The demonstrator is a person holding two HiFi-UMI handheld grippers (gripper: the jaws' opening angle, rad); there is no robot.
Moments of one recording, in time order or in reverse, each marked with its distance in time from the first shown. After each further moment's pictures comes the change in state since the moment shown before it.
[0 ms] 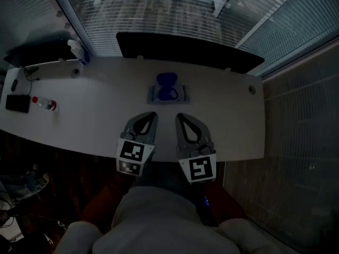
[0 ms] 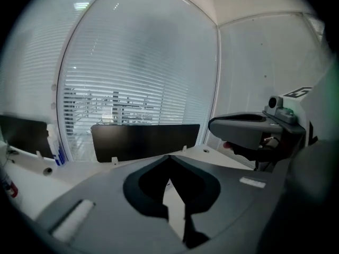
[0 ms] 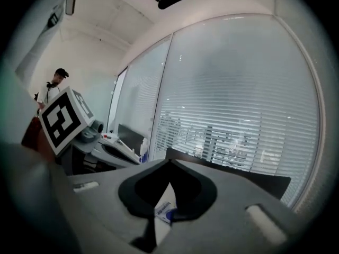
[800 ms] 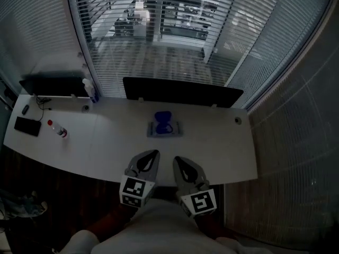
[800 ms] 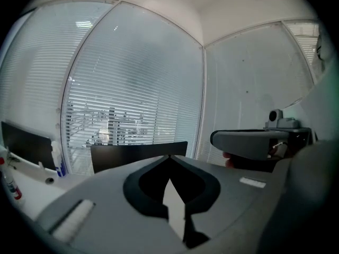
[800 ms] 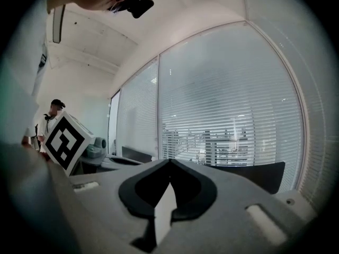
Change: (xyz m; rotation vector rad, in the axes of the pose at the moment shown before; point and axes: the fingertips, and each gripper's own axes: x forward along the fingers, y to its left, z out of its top) left arm -0.087 -0.068 0.038 0.029 -0.160 -0.027; right arm -0.107 0.033 0.040 0.233 -0.056 -0.041
